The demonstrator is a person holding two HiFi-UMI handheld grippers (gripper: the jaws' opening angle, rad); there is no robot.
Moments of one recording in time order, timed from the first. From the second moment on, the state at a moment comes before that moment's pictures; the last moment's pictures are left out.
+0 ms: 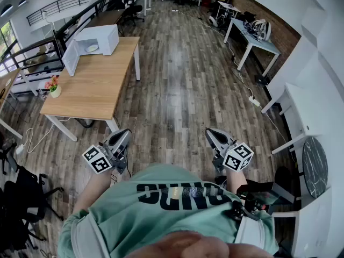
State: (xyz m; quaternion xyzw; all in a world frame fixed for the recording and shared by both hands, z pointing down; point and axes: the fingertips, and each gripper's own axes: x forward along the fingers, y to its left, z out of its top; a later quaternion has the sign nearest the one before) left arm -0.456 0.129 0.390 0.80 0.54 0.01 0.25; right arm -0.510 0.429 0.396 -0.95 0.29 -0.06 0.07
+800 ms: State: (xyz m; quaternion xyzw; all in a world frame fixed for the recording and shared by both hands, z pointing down) left arm -0.464 0.129 0.388 0.81 0.53 0.00 0.25; right arm -0.515 0.431 0.393 -0.95 0.30 -0.05 0.07
